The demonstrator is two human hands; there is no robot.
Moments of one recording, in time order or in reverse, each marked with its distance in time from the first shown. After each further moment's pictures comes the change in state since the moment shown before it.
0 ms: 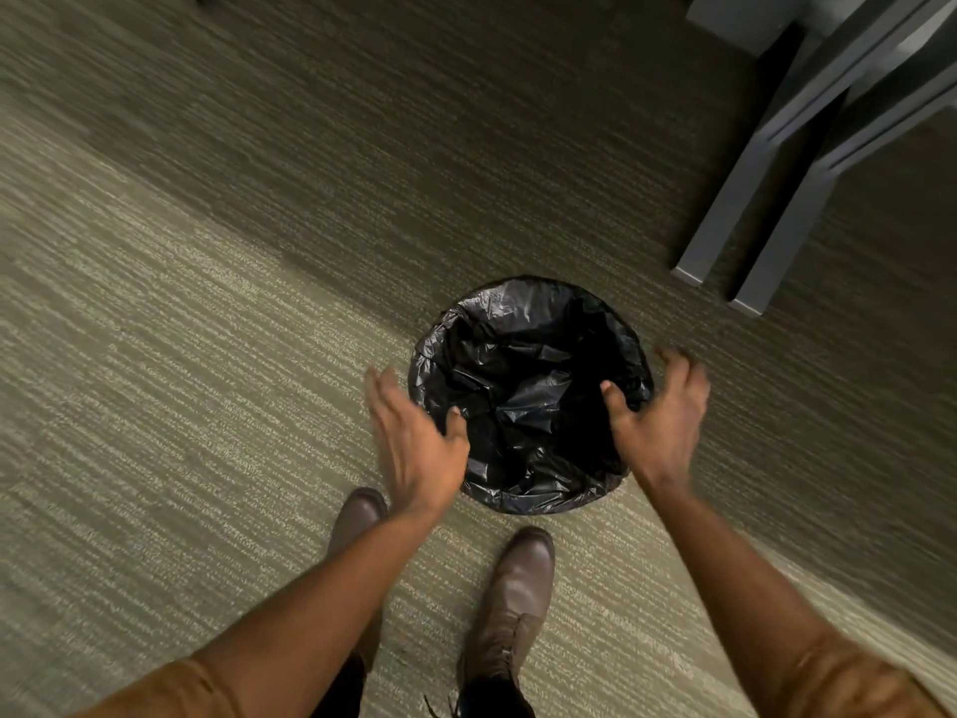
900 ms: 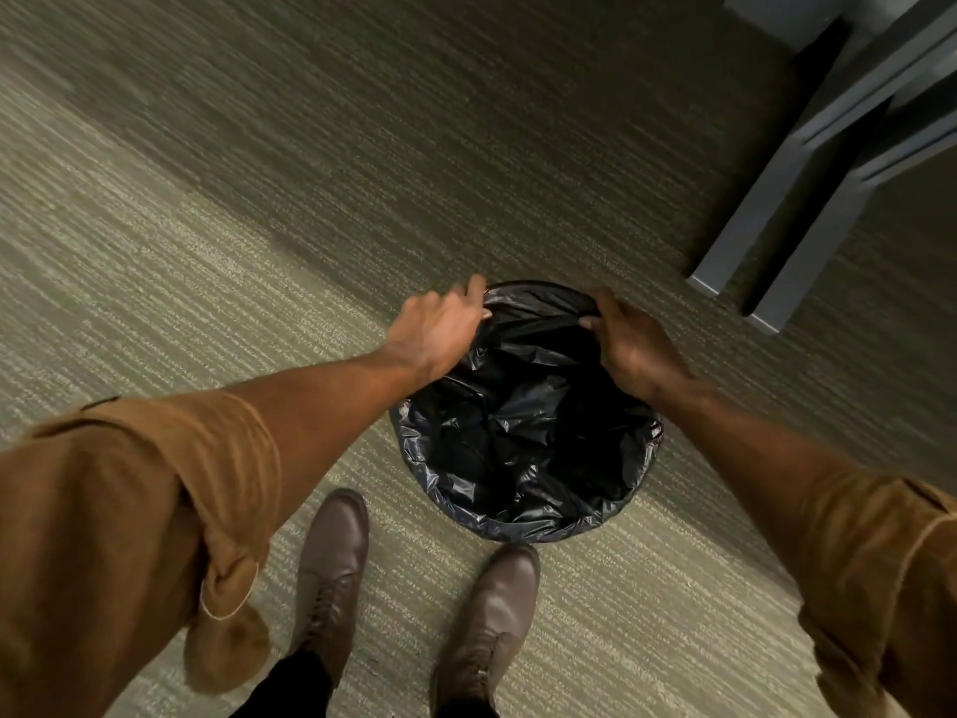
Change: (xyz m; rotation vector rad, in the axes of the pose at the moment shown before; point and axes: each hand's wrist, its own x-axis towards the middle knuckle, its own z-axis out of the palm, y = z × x) left_hand 0.136 0.069 0.017 0.698 -0.246 0.712; right_hand 0.128 -0.031 0.026 -0.283 -0.516 -0.504
